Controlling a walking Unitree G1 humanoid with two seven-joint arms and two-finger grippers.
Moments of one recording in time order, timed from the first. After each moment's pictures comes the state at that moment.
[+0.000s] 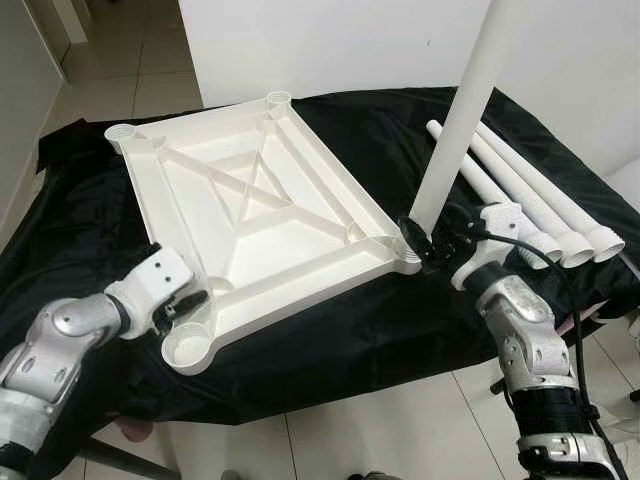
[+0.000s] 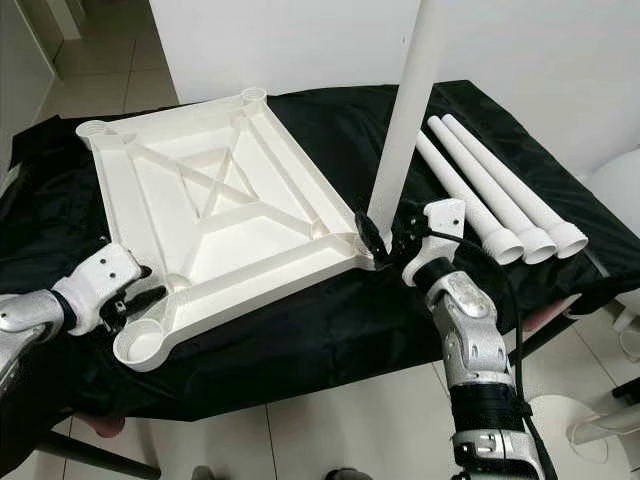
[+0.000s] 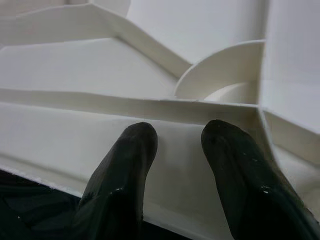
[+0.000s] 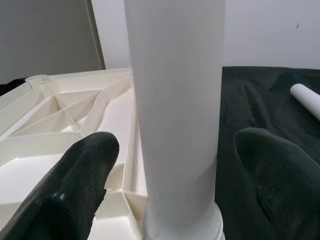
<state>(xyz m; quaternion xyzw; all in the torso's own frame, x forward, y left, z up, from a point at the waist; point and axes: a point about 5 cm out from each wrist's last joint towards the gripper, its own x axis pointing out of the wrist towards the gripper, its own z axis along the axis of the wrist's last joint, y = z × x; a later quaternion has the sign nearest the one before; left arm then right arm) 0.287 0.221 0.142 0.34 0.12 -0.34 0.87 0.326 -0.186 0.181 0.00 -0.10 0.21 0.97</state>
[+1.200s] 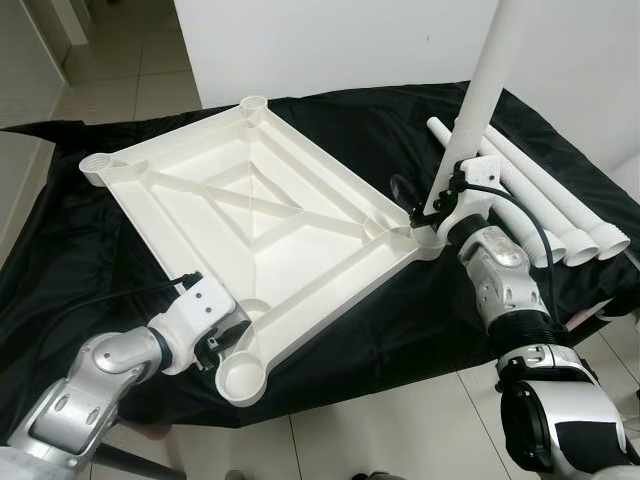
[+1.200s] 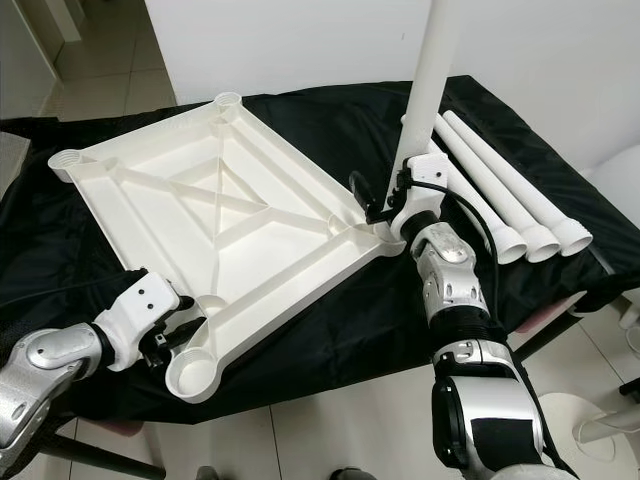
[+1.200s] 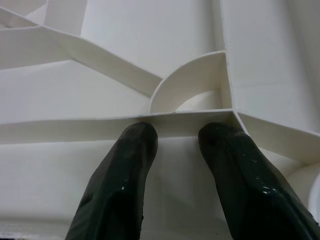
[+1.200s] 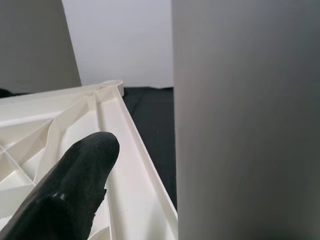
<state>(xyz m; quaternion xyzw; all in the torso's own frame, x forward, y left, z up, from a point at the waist) 0.251 0.160 0.134 0.24 0.13 -0.41 0.87 0.374 -0.172 0.194 -0.01 -0.13 0.18 0.98</state>
